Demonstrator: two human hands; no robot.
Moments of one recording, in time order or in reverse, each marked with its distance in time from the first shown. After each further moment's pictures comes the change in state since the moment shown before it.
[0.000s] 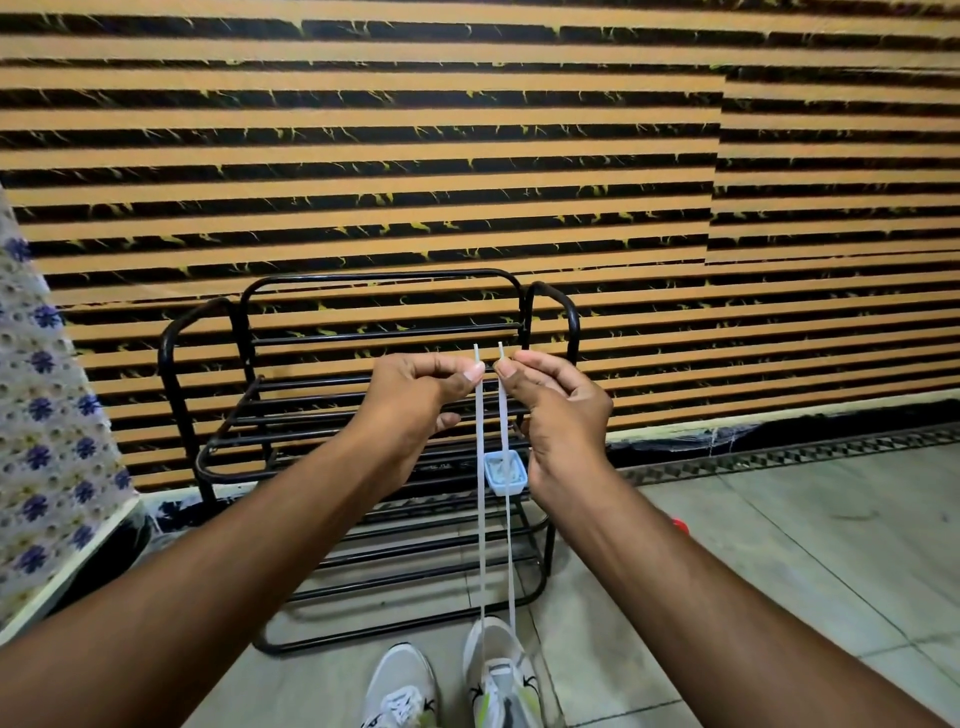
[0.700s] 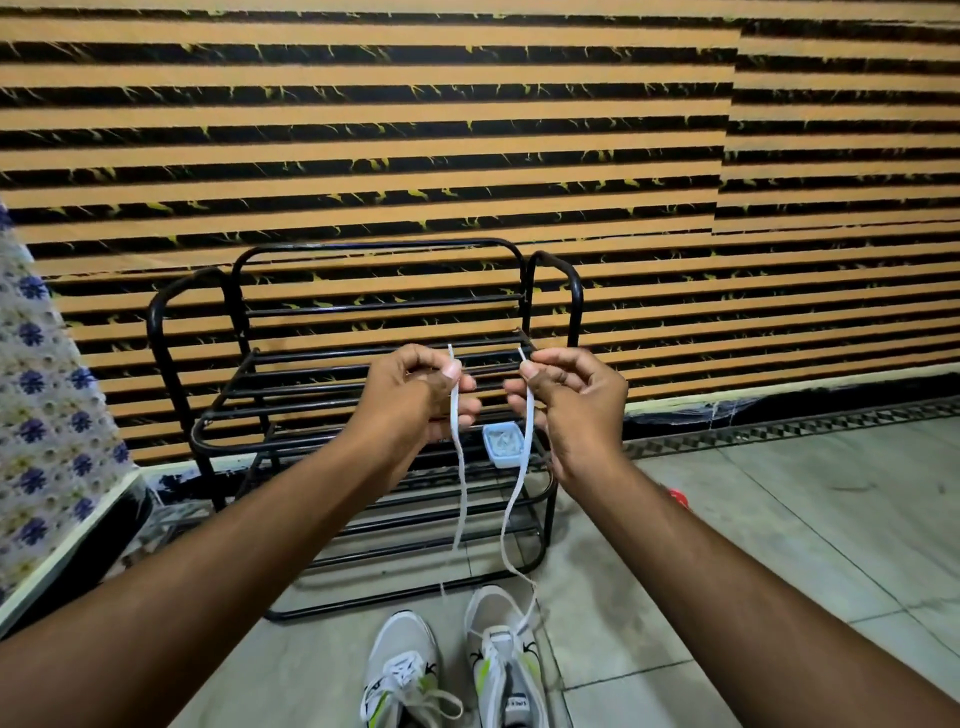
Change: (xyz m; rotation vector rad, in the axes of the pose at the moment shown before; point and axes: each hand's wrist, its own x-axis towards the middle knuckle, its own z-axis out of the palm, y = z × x) left_hand -0.009 -0.029 -0.008 -0.091 -0.009 -0.057; right_hand 0.020 0.029 -0.034 -0.118 -0.025 -0.081
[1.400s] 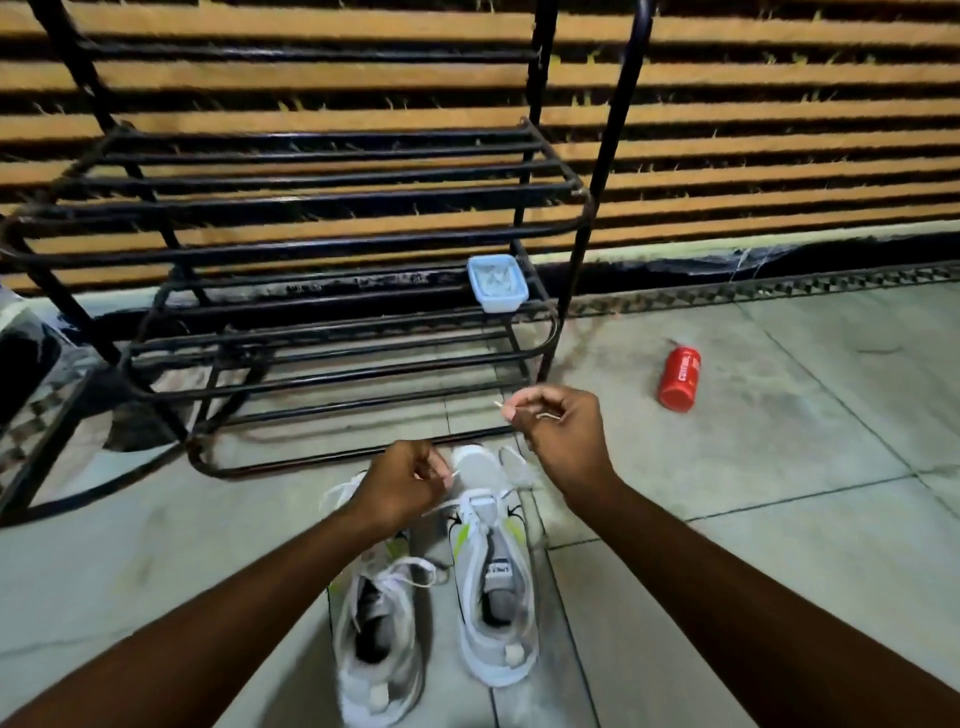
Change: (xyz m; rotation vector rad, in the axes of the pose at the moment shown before) left_hand 0.001 -0.317 -0.058 0.671 -0.225 -0.266; right_hand -0.013 0.230 -0.106 -0.523 -0.188 0.142
